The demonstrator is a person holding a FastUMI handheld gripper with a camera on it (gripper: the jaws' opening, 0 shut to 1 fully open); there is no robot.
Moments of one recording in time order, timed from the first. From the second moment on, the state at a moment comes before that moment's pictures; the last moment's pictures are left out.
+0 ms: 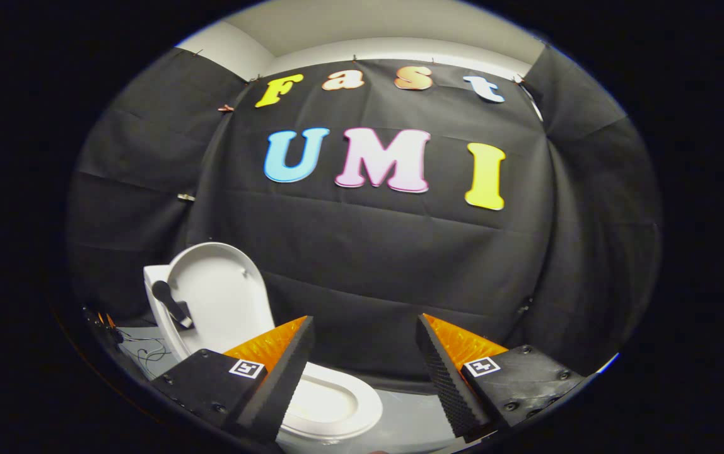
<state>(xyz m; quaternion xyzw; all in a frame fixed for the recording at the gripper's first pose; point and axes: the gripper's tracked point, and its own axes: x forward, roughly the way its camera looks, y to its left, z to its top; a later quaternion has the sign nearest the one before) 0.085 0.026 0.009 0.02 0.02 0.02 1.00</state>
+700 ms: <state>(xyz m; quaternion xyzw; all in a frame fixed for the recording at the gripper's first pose) 0.047 -0.035 -0.052 0.05 0.03 -0.02 1.00</state>
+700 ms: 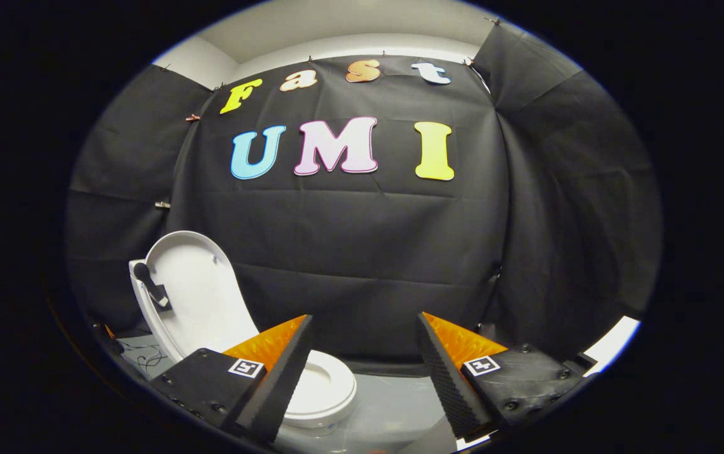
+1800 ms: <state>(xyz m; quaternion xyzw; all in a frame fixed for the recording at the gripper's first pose) 0.035 -0.023 -0.010 0.06 0.00 -0.01 1.00</state>
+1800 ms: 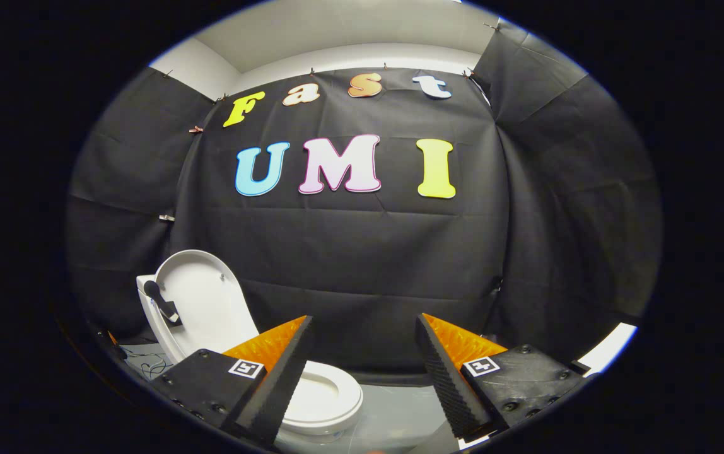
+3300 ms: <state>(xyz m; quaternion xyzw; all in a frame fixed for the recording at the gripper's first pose) 0.036 -0.028 -0.027 0.07 0.01 0.01 1.00</state>
